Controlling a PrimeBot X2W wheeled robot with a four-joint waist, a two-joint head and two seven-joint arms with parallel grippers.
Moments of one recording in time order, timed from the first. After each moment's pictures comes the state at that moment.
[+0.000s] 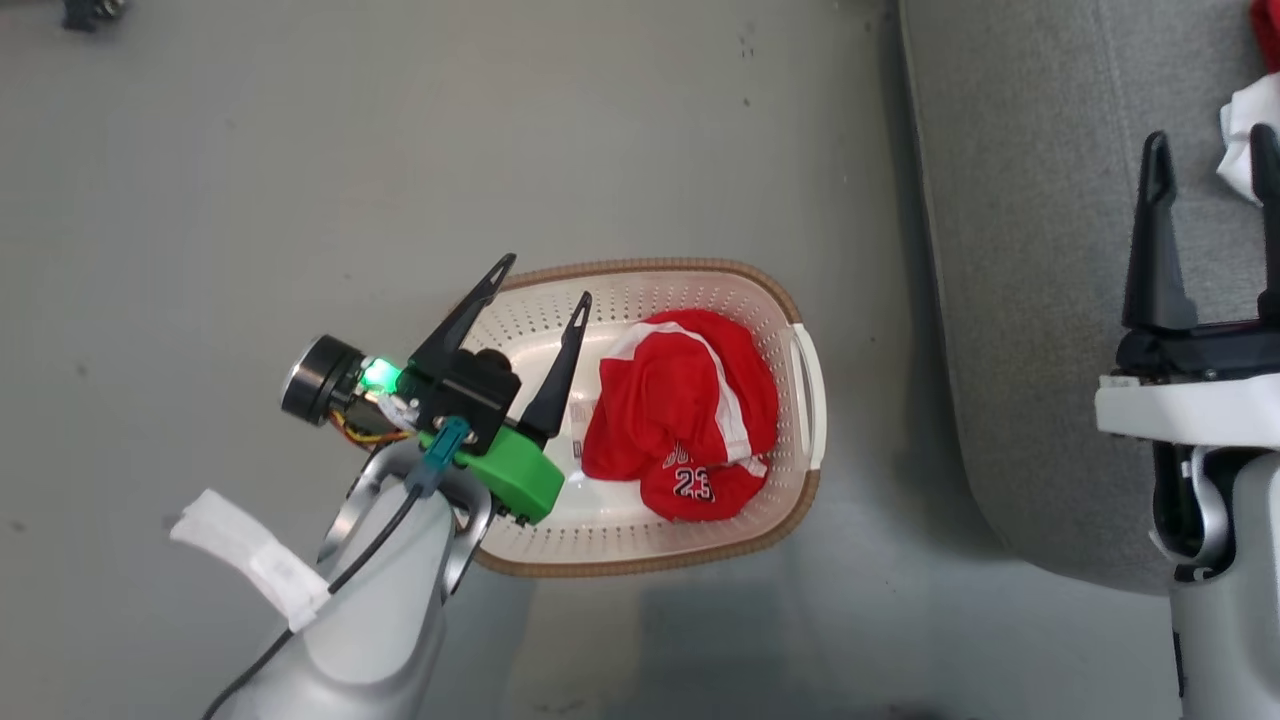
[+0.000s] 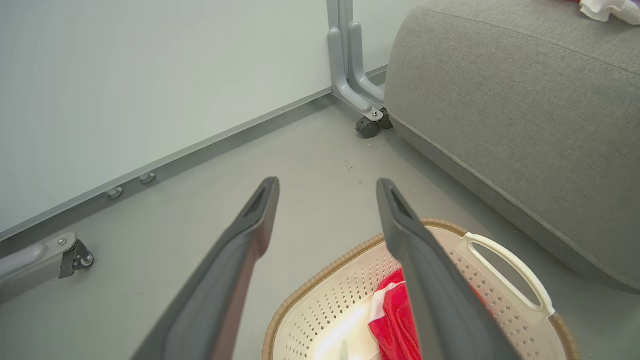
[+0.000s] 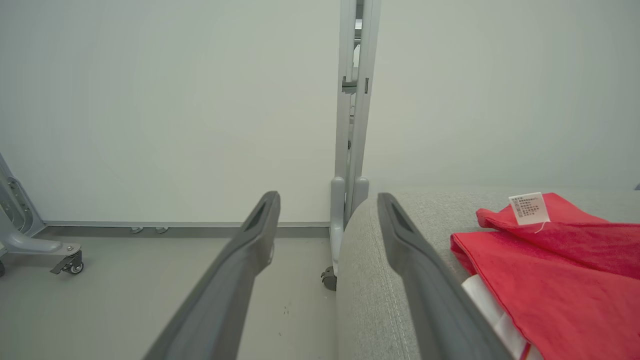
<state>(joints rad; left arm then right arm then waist) -0.49 0.07 -0.39 0.46 0.03 -0.11 -0.26 -0.30 -0.14 -0.11 -0.06 0.13 0.13 -0.26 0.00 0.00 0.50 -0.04</state>
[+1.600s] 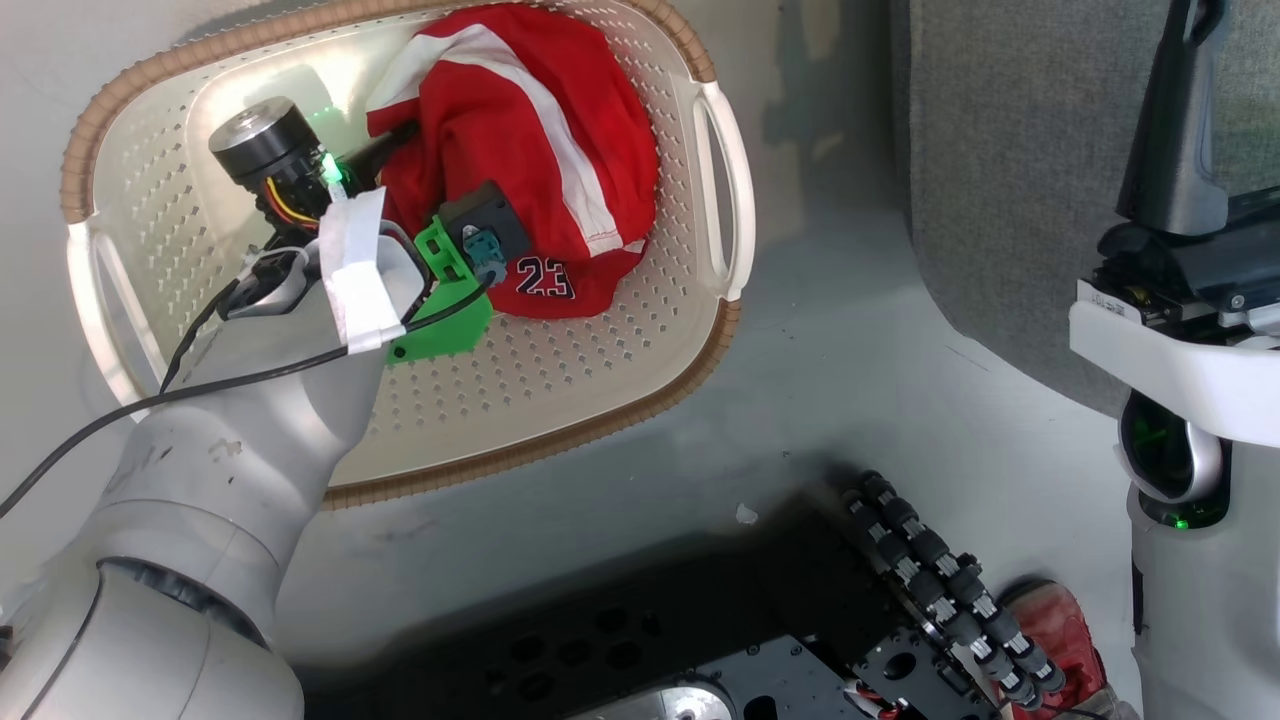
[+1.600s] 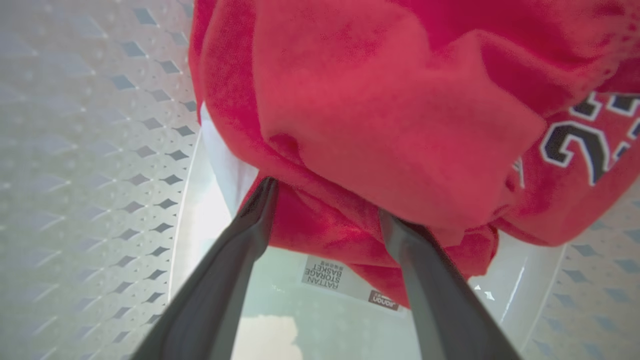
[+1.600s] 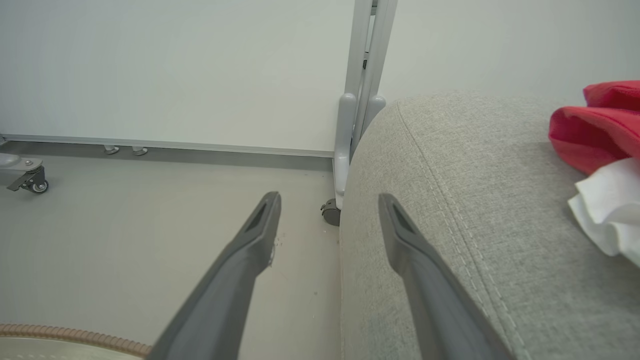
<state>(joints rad) -1.16 0.09 -0.84 1.28 0.28 -0.04 -0.16 -0.46 -0.07 0.00 -0.34 0.13 0.13 -0.26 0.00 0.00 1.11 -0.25</state>
